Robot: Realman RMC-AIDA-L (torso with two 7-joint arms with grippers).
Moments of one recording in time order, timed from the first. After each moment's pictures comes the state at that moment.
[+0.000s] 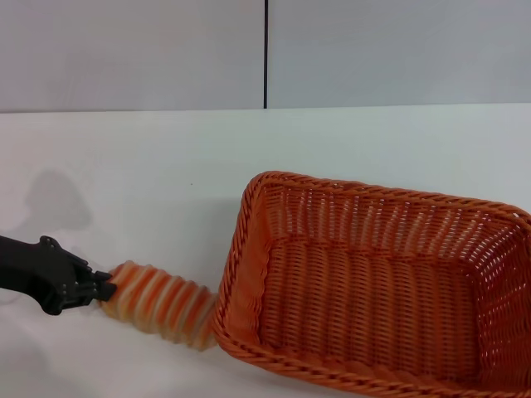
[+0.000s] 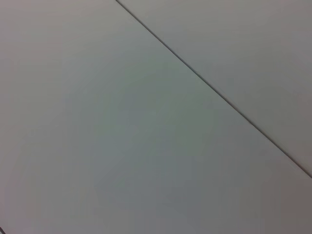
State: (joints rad) left arm -0.54 -2.05 0.55 0.91 2.65 1.76 -1.56; right arm 0.06 2.03 2.88 0.23 -0.91 1.50 -1.92
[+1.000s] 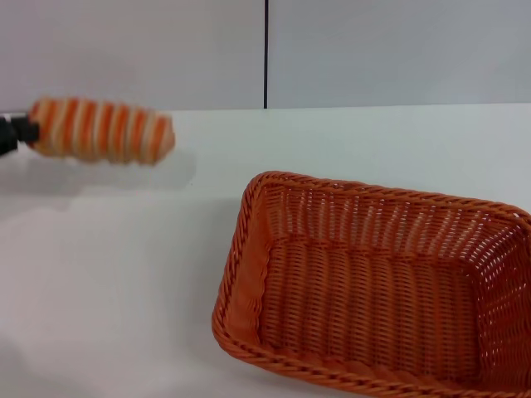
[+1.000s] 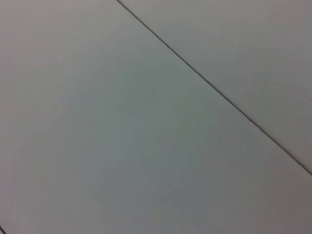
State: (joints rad) left arm -0.52 -1.96 0.27 0.99 2.31 1.77 -1.60; right arm 0.06 2.03 2.88 0.22 -0.91 1.50 -1.93
